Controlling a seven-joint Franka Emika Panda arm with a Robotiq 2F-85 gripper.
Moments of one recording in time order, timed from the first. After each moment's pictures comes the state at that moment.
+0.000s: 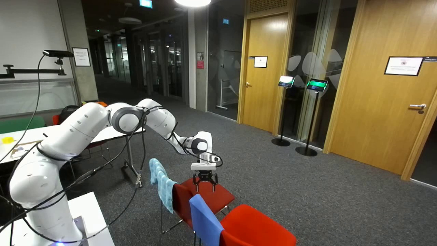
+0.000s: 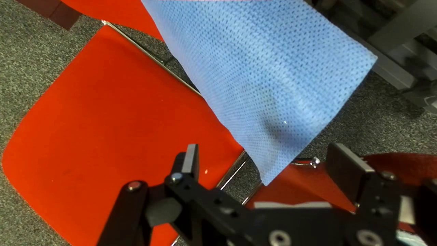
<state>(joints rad) -0.06 0.83 -0.05 -1.54 -0.39 2.14 -0.54</state>
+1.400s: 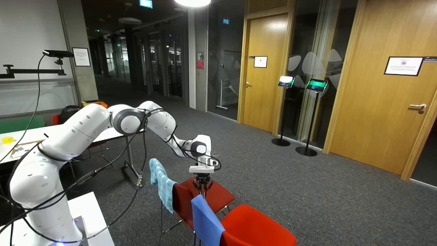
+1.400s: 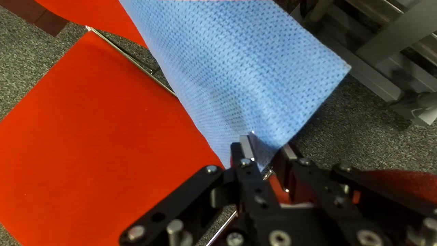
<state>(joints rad) -0.05 0.86 -0.05 -1.54 -0.39 2.12 -0.54</state>
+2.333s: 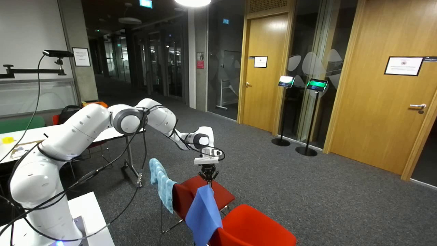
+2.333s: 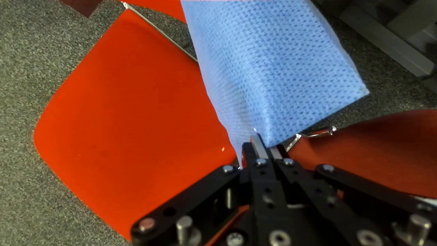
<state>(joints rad) -0.04 0.86 -0.05 -1.43 -0.39 2.11 -0.55</state>
